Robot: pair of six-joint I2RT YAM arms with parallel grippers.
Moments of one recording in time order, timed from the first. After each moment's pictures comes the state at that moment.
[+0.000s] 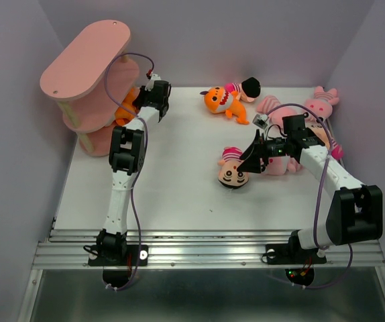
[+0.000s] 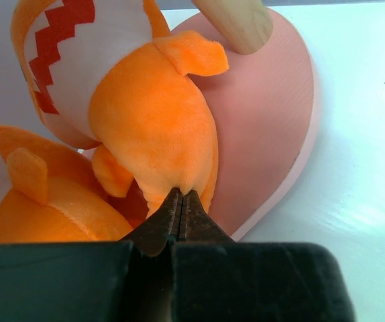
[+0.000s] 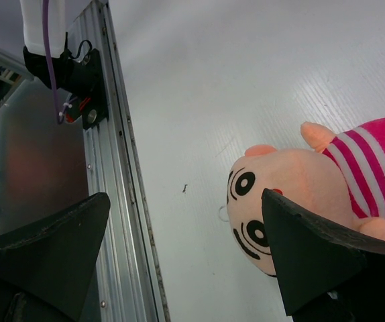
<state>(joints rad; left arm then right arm) -0.25 2.57 2.13 -0.10 -0.93 0.18 0.12 1.41 1.00 -0.50 -1.20 -0.28</state>
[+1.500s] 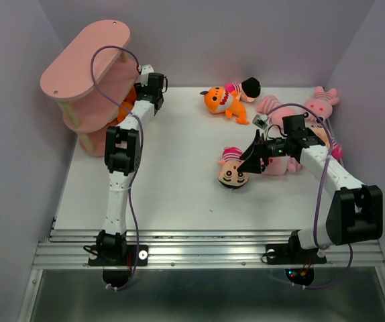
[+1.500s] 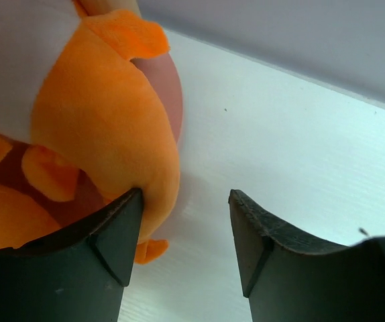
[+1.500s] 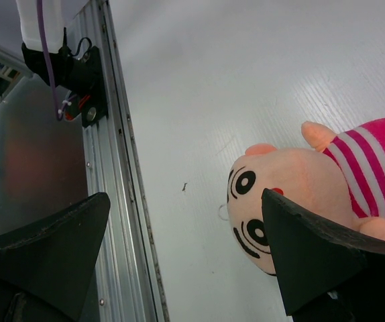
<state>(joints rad) -0.22 2.51 2.20 -0.25 -0.55 -0.33 0.12 1.41 1.01 -0.52 -1.20 -0.30</state>
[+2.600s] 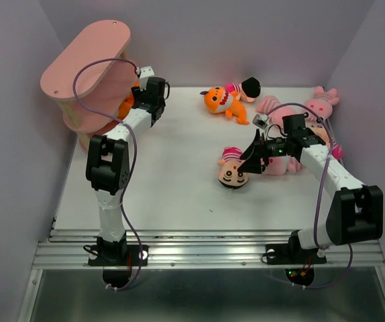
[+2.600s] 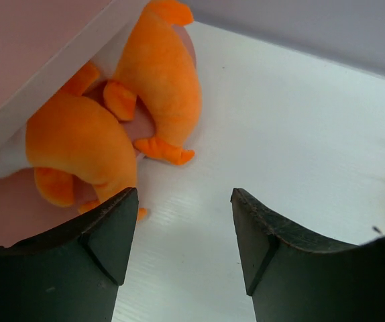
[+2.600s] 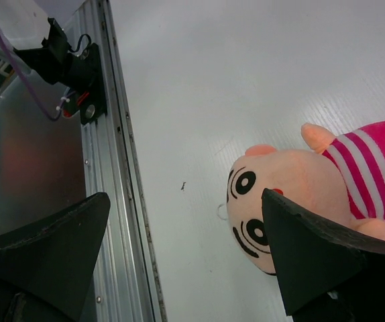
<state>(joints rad) -0.29 2.05 1.68 -0.14 -0.54 -0.31 0.12 1.41 1.02 -0.55 -1.20 -0.33</state>
